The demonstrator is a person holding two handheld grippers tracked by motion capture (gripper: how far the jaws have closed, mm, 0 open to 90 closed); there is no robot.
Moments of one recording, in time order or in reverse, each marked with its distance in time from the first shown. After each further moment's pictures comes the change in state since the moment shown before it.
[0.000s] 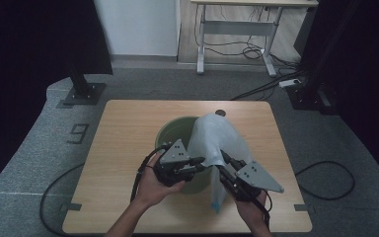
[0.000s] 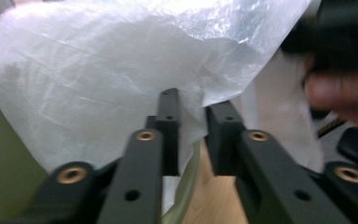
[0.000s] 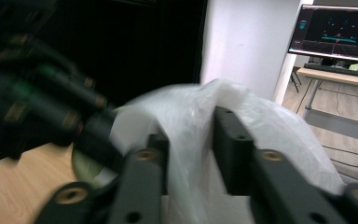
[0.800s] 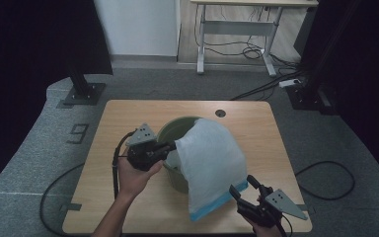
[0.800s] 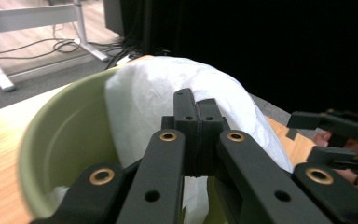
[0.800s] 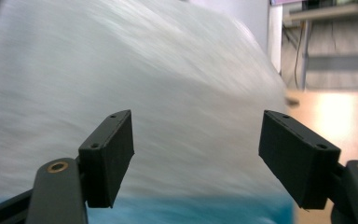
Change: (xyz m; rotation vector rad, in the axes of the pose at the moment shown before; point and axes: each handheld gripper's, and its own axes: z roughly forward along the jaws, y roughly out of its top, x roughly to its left) left arm 0.043 -0.009 -0.049 -0.122 0.178 -0.181; right arm -0.035 -0.101 -0.052 0.035 -0.041 0.273
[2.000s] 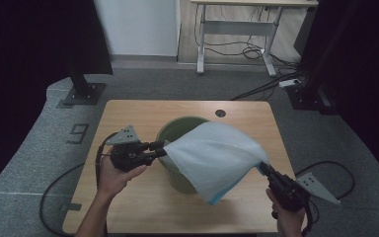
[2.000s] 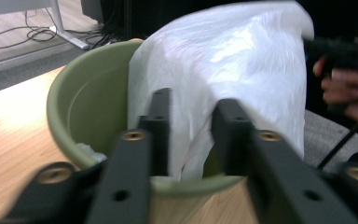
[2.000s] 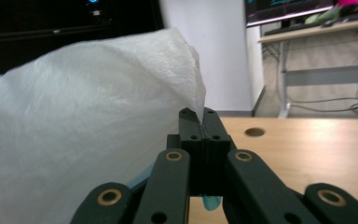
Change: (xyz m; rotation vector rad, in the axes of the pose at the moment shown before) left arm 0.030 -0.018 -0.029 0.069 -0.118 0.048; right arm -0.044 0.059 -0.017 -0.080 -0.053 0.041
